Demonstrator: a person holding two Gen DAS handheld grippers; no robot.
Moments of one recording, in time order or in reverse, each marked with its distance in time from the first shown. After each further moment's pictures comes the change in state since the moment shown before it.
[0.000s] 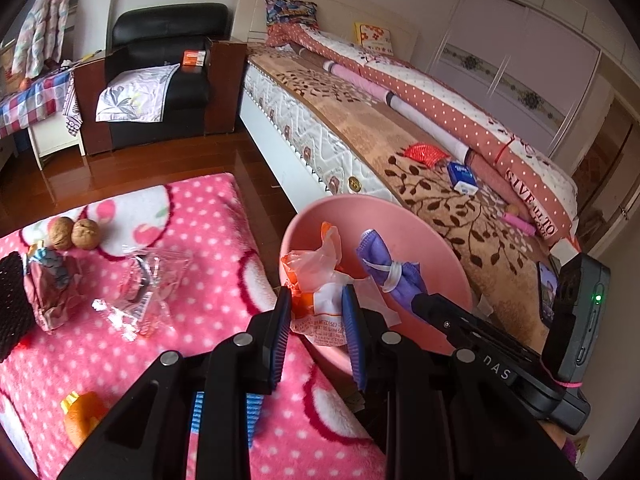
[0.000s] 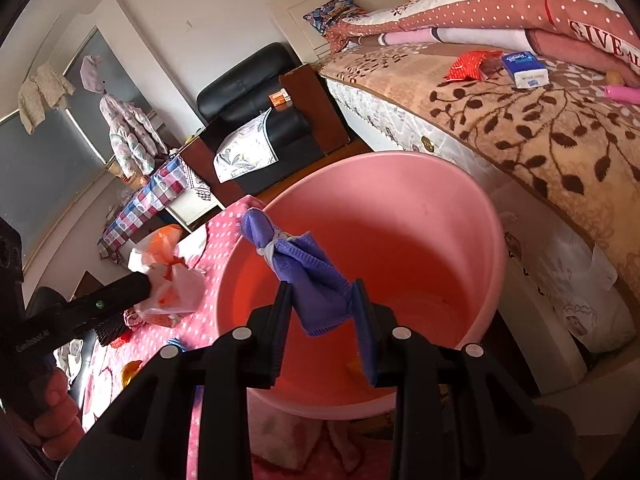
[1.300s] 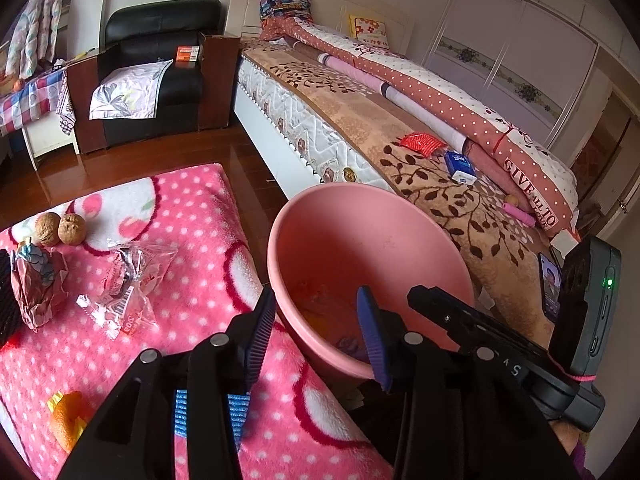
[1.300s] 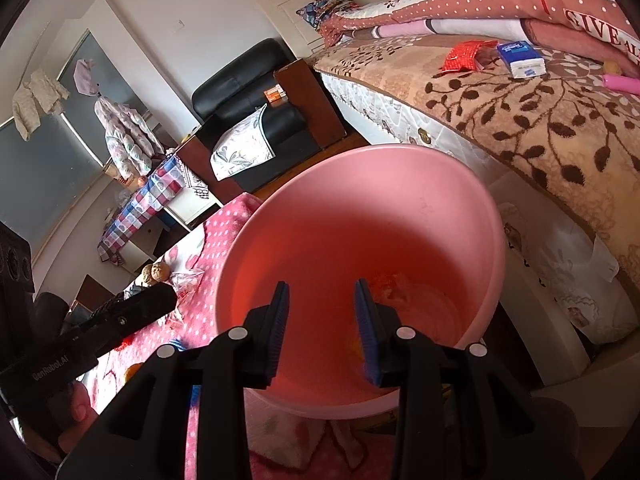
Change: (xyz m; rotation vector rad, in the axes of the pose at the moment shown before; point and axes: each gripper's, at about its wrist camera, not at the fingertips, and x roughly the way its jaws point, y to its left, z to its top) left arm 0.009 -0.002 -0.007 0.008 0.013 -0.011; right arm 0.001 0.003 0.002 0.019 0.022 -0.002
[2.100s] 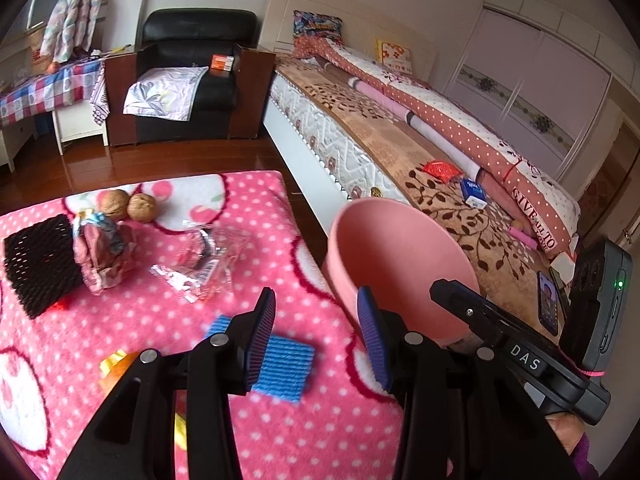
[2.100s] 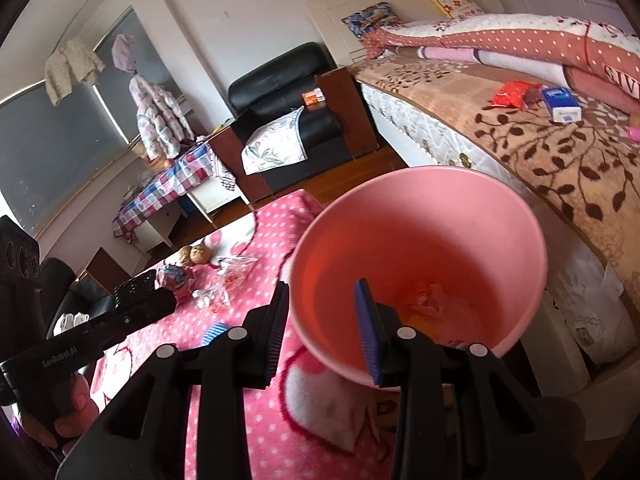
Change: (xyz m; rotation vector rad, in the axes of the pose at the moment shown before) left arm -0.069 0.045 -0.026 -0.084 -0.079 0.044; right arm -0.023 0.060 -0.012 -0.142 -0.029 0.061
